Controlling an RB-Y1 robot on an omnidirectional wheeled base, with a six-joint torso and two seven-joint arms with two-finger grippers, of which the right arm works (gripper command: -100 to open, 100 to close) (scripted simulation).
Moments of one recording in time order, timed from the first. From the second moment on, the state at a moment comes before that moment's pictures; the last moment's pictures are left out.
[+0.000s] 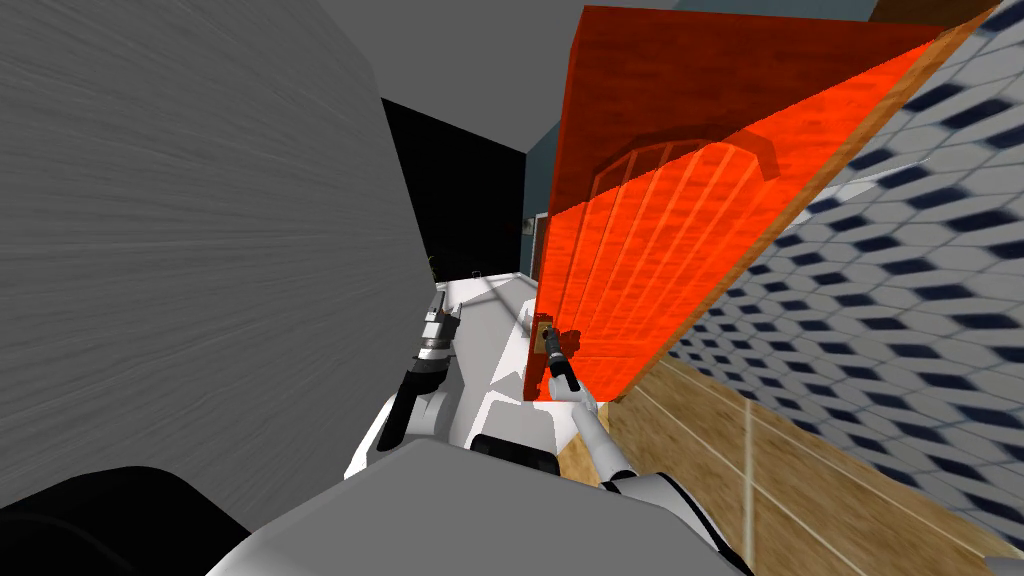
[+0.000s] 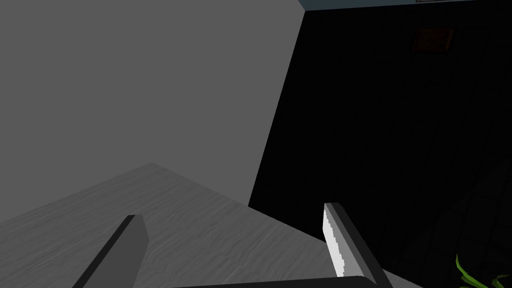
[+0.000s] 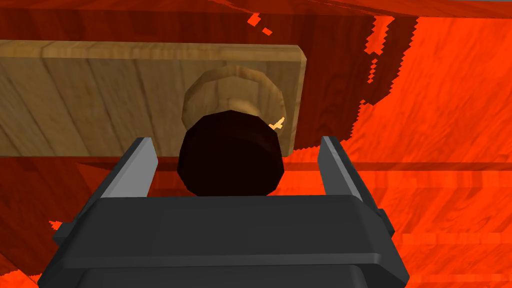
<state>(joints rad) -0.38 -0.03 0.13 -0.81 -0.20 -0.43 0.11</state>
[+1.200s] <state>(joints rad) -0.37 -0.07 0.12 -0.82 -0.24 -0.42 0.15</state>
